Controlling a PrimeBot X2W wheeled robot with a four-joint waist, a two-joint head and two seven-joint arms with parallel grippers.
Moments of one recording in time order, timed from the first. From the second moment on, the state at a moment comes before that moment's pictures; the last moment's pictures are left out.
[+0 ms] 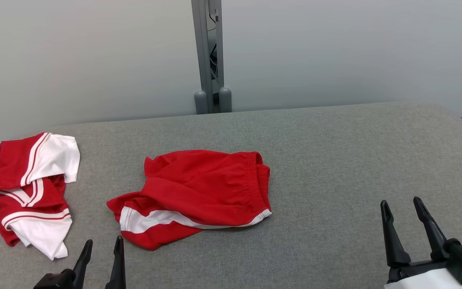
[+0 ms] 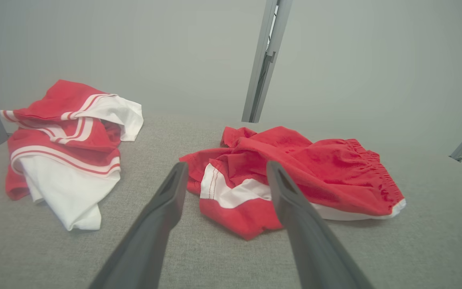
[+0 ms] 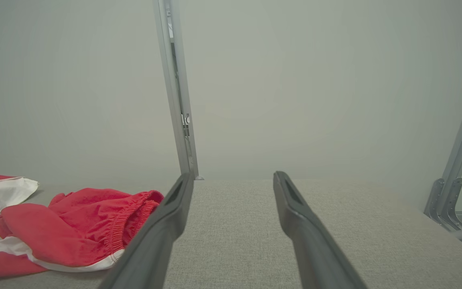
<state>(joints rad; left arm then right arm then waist) 0.12 0.21 -0.21 0.20 -0.49 0.11 -0.26 0.07 -0.05 0.00 0.09 0.14 0.13 -0.26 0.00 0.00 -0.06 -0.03</state>
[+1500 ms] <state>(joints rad) -0.36 0.26 -0.32 0.73 -0.59 -0.11 0.05 -0.01 -0.05 0.05 0.10 0.12 0.13 -0.26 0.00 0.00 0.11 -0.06</state>
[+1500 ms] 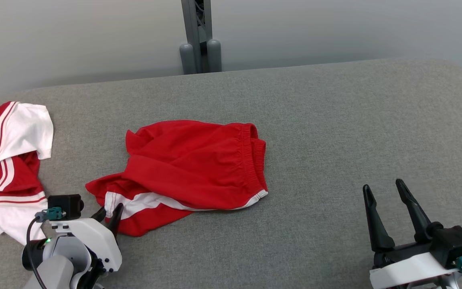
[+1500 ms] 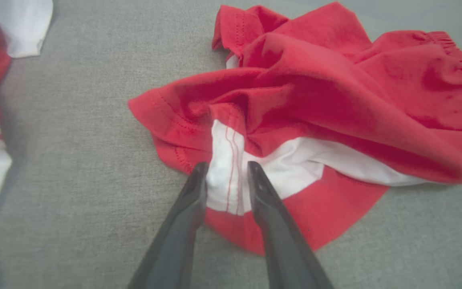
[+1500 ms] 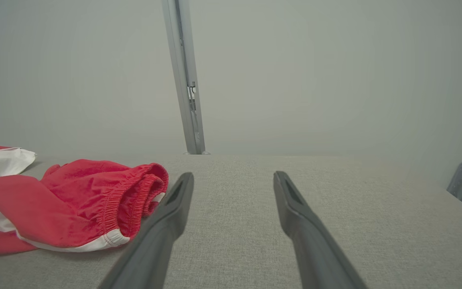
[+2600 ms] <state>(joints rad) -0.43 0.18 -0.43 0.78 -0.59 -0.12 -0.08 -0.41 -0.11 0.49 0.68 0.03 0.13 -0.26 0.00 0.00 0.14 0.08</state>
